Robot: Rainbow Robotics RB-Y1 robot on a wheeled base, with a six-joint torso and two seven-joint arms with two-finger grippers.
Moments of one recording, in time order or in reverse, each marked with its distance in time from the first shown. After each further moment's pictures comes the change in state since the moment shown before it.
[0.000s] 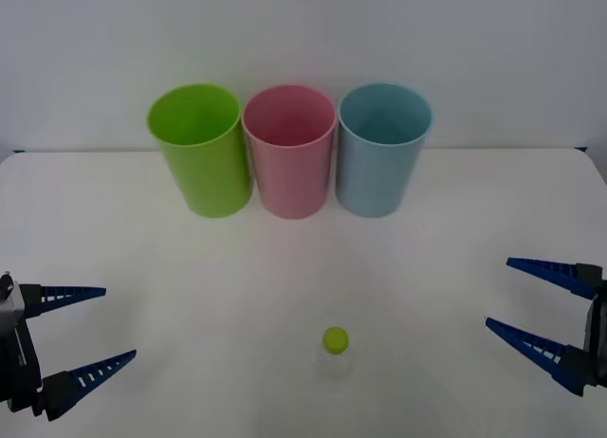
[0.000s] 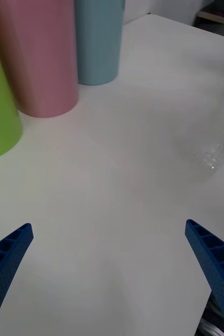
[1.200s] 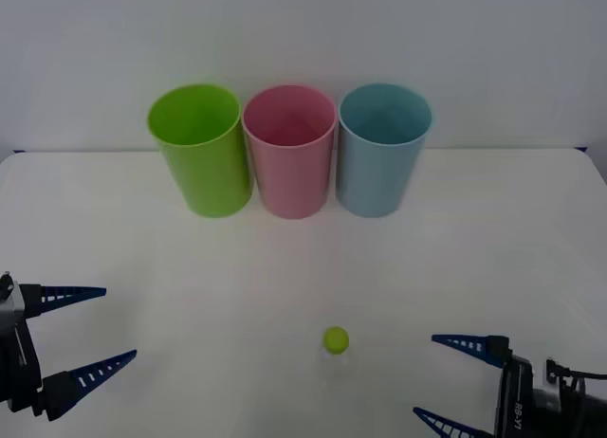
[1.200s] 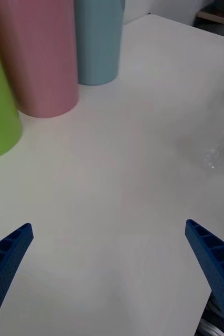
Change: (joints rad) right arm -0.028 0.195 0.174 0.348 0.148 -0.084 0.530; left arm 0.000 0.000 0.000 0.000 0.000 0.000 0.000
